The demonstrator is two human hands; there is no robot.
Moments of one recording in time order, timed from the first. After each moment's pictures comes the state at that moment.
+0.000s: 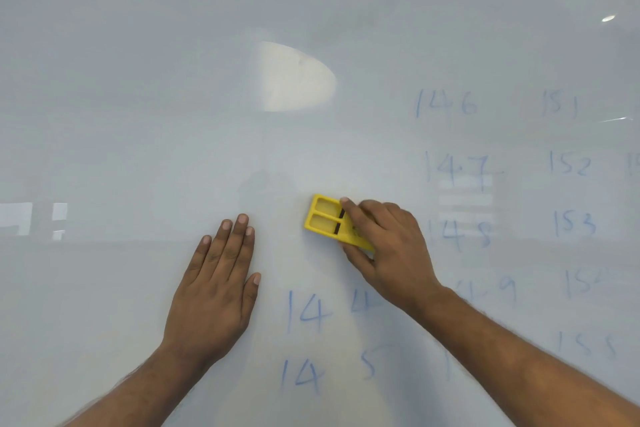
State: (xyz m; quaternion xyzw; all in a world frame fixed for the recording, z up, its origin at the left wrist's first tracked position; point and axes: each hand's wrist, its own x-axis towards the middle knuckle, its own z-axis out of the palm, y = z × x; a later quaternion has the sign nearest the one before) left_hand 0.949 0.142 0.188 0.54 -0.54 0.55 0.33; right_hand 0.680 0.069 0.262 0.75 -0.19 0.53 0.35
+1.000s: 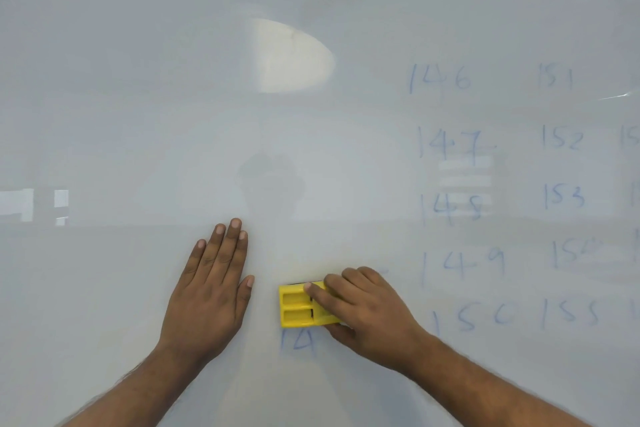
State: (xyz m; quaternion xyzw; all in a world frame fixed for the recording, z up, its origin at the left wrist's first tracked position) left_hand 0.953 0.147 0.149 0.55 -0.55 0.54 0.32; right_hand 0.685 0.068 0.157 0.83 -0.07 0.39 0.39
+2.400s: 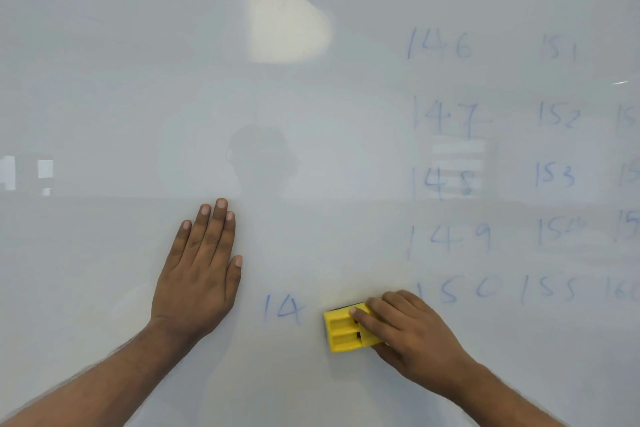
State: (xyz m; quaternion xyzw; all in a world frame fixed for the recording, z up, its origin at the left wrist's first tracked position) left_hand 0.942 0.141 0.130 0.57 -0.53 0.53 0.34; right_hand 0.600 0.046 0.084 0.86 -0.12 0.34 0.37
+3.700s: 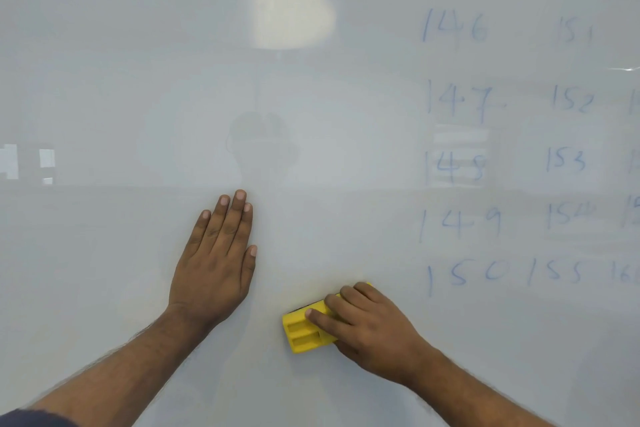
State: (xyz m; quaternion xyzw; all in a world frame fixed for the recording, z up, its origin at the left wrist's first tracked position) left_hand 0.946 0.143 0.122 0.55 -0.55 0.54 0.33; right_hand 0.671 0.077 0.075 0.86 -0.07 0.33 0.39
